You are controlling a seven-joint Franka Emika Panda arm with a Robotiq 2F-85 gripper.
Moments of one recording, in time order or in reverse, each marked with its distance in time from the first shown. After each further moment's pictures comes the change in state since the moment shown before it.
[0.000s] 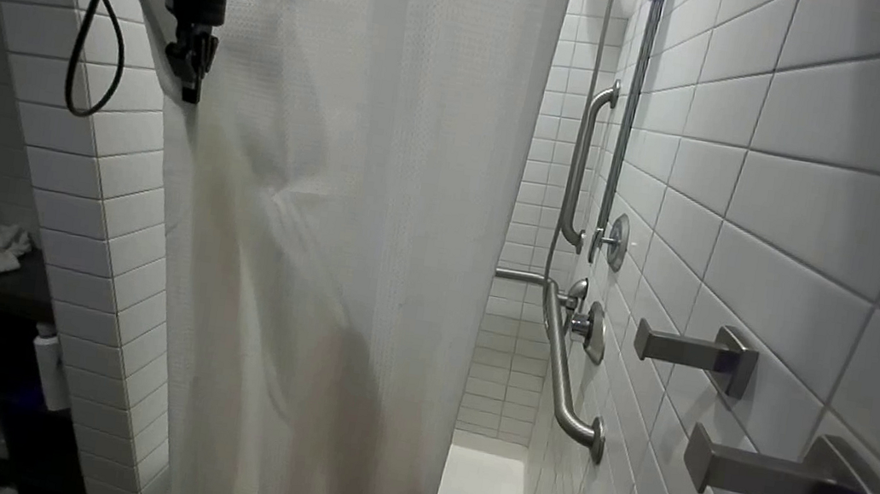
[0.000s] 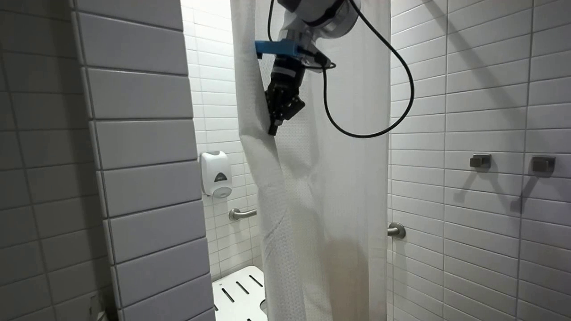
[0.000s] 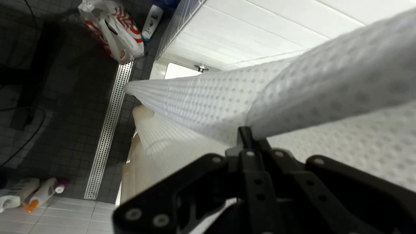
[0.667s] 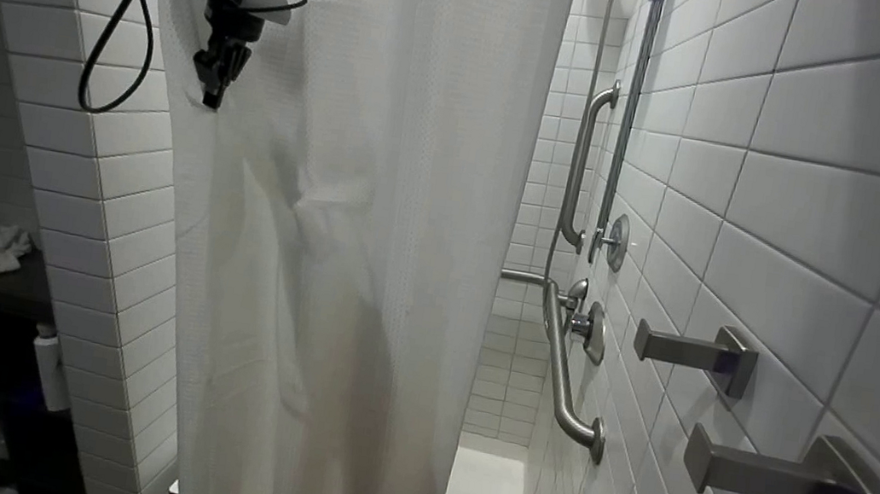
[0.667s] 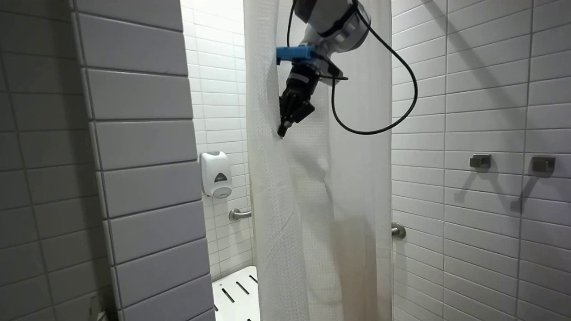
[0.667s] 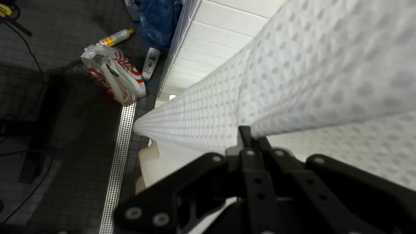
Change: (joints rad) arm -0.048 0.047 -0.086 0.032 0.194 -0.077 -0.062
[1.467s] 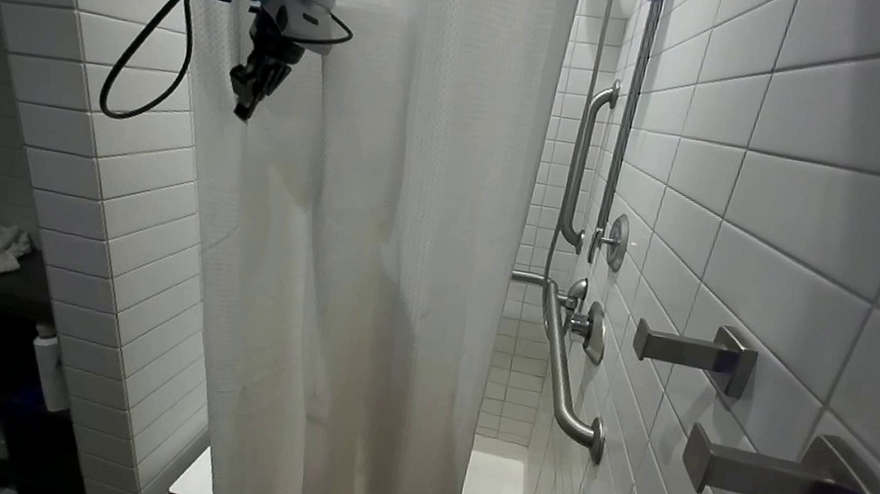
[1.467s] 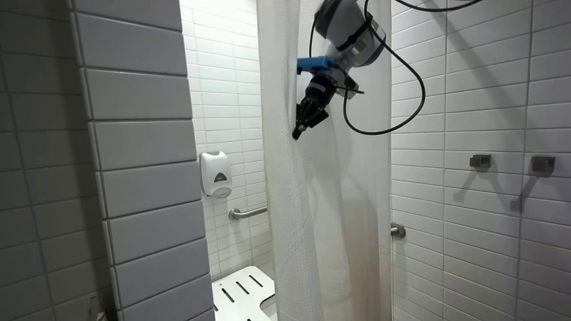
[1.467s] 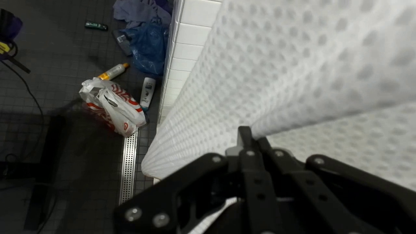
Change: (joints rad) arm -0.062 0.043 -0.082 0.001 0.149 -0.051 -0.051
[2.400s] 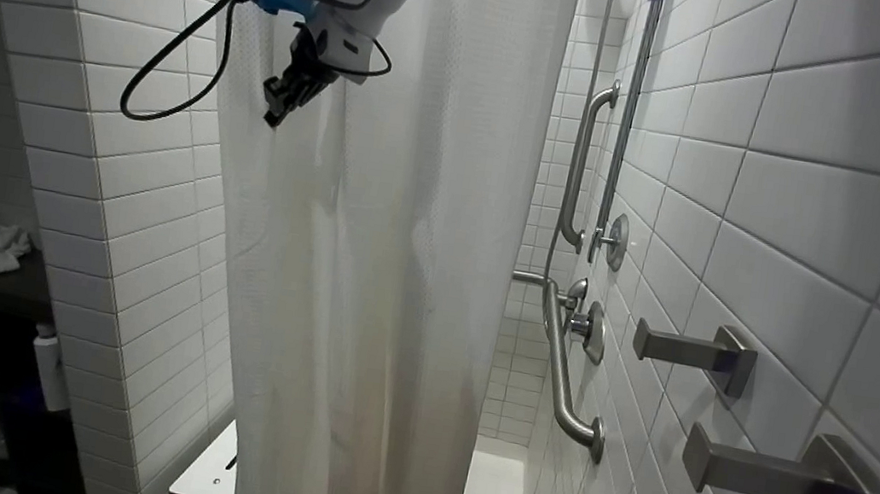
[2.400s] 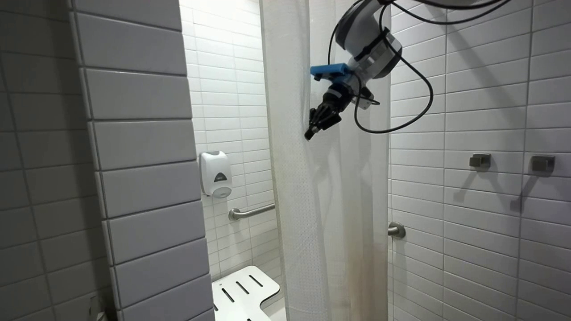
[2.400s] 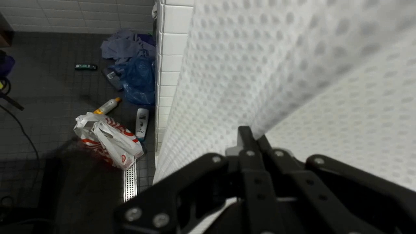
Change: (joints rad) arm -0.070 0.042 -0.074 0.000 0.153 -0.062 -0.049
